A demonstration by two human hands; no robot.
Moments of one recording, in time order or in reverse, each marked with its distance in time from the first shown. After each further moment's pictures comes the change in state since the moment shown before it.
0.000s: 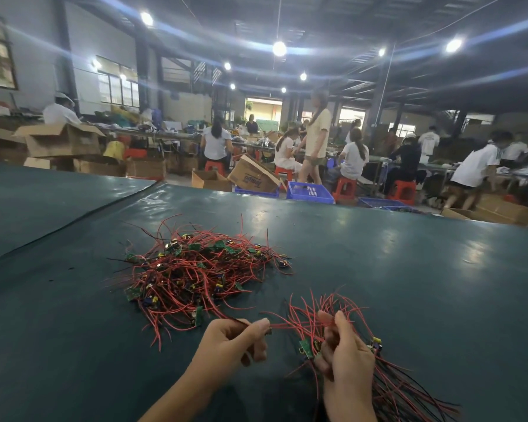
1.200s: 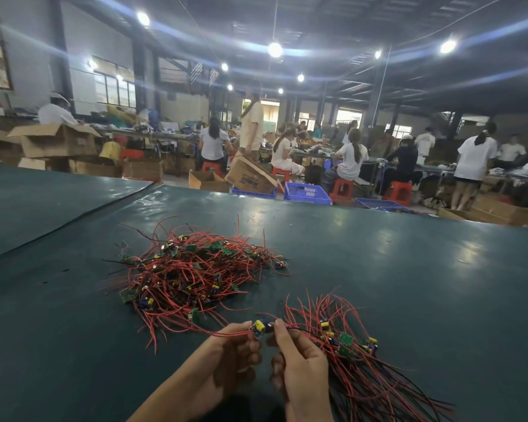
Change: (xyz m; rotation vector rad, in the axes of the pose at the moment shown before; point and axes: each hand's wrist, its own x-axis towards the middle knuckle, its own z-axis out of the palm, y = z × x) left_hand 0.003 -0.001 -0.001 -0.596 -0.096 -0.596; right_hand -0.032 0.027 0.022 -0.260 -0.194 0.027
